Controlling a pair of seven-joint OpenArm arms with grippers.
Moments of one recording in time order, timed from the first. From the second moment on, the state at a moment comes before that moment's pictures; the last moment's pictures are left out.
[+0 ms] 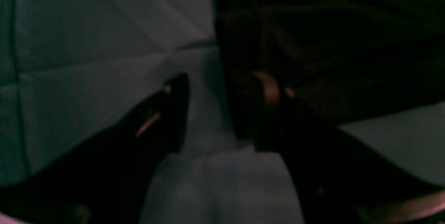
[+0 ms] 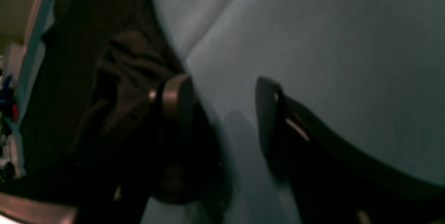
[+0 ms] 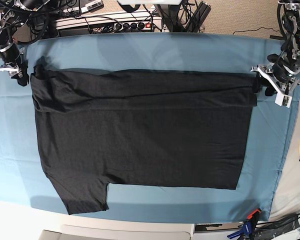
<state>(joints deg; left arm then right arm) 19.7 -26.6 -18.5 95.4 -35.9 -23.9 41.9 -10.5 19.2 57.7 74.6 53.9 25.4 -55.7</state>
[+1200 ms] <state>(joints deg) 19.6 -26.4 -18.5 95.4 -35.4 -18.6 42.2 -12.1 19.4 50.4 74.7 55.8 28.6 -56.8</state>
